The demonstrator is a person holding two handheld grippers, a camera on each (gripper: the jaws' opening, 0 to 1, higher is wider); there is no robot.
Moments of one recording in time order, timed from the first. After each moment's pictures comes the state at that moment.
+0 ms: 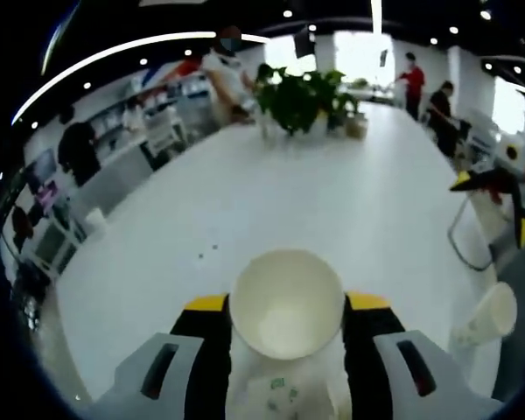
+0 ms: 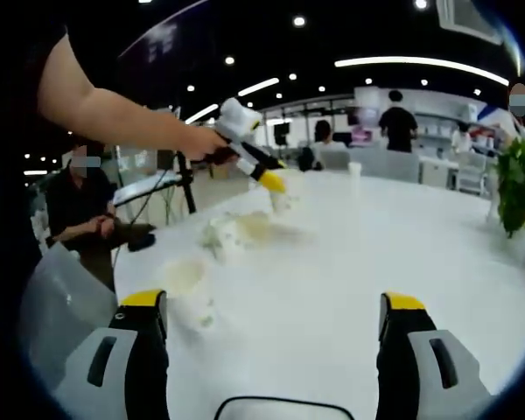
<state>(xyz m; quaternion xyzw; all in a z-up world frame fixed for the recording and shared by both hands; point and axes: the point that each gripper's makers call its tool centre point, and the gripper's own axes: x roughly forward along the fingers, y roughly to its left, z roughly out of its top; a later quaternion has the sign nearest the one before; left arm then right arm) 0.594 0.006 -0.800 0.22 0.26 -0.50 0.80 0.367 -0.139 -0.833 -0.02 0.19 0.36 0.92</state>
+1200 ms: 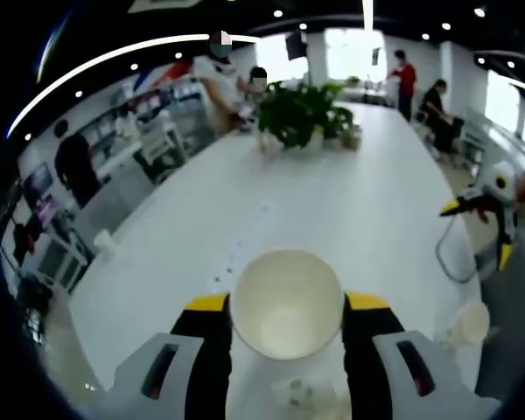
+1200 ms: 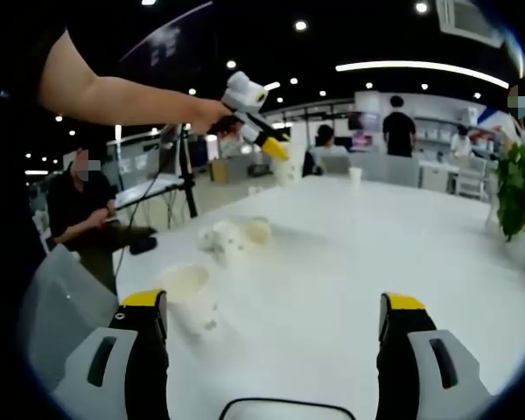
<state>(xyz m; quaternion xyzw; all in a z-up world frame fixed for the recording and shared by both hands) 0.604 -0.002 -0.735 0.24 0.26 -0.51 0.78 0.366 -0.140 -0.824 -0.02 0.18 0.36 0.92</state>
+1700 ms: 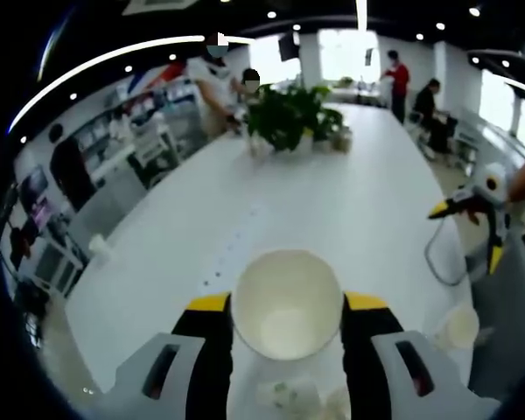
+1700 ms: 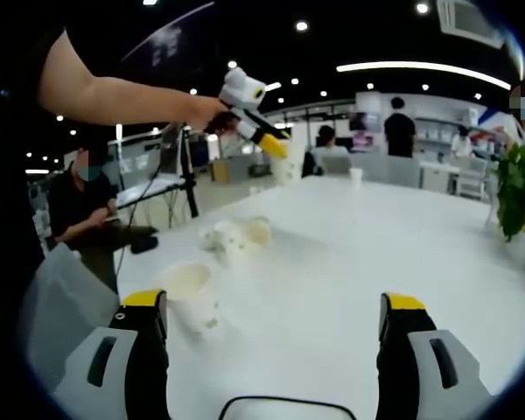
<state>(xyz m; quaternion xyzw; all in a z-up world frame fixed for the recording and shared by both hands) 0.584 -0.012 -0.730 0.23 0.26 -0.53 0.78 0.365 -0.142 -0.823 -0.02 0.17 0.36 0.92</state>
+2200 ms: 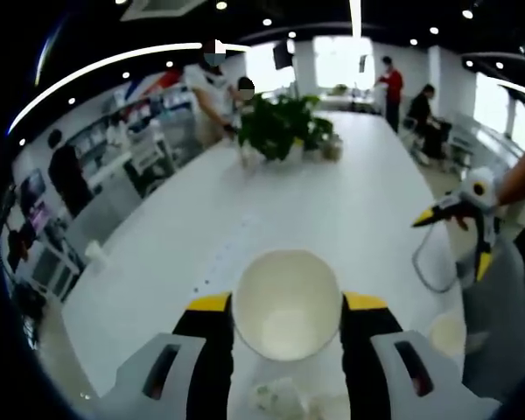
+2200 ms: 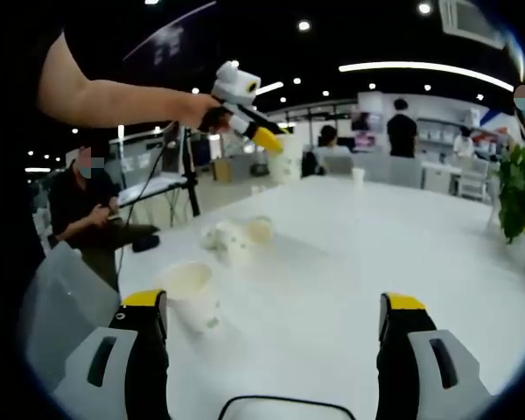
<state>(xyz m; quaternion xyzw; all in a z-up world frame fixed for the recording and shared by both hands) 0.558 -0.019 -0.718 0.22 0.24 -0.54 0.78 0.364 -0.141 -0.824 -0.02 0.17 0.36 0.91</state>
